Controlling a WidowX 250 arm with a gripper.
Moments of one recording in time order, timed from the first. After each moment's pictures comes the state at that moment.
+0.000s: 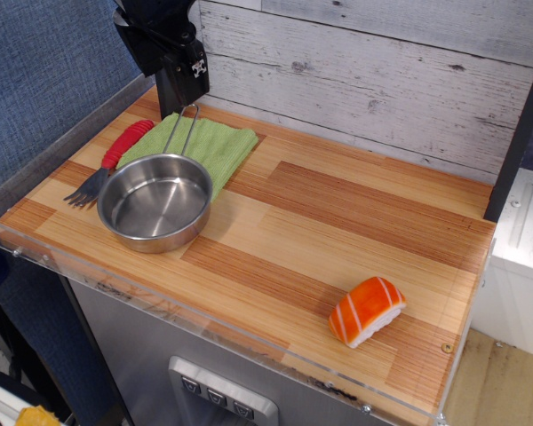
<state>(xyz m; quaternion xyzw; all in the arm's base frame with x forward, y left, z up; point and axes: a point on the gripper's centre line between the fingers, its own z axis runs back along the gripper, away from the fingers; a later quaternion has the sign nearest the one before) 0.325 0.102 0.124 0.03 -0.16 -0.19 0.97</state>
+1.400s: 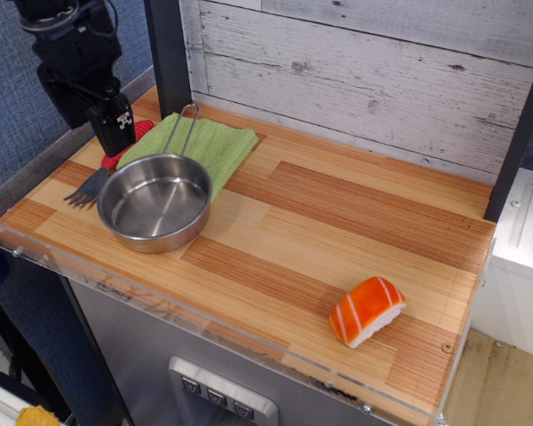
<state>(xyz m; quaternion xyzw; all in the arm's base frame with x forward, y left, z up) 0.274 0.150 0.090 0.03 -0.10 -0.13 0.99</state>
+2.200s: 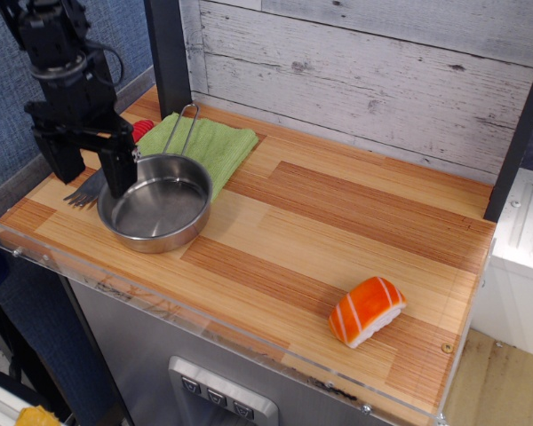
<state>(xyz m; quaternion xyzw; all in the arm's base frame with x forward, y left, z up) 0.263 0.154 0.045 0.00 -0.03 0.03 1.00</state>
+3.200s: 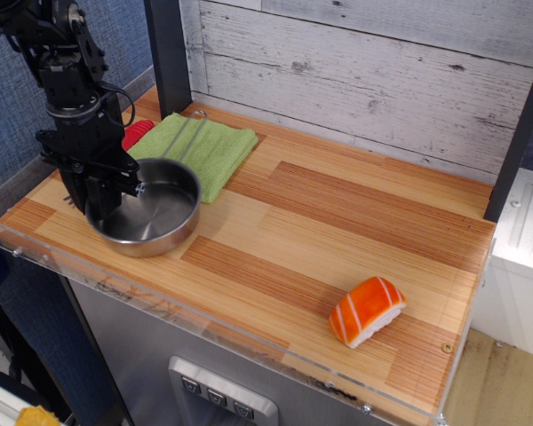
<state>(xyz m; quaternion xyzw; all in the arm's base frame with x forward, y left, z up) 0.260 0.158 0.016 0.03 -0.01 0.00 1.00</state>
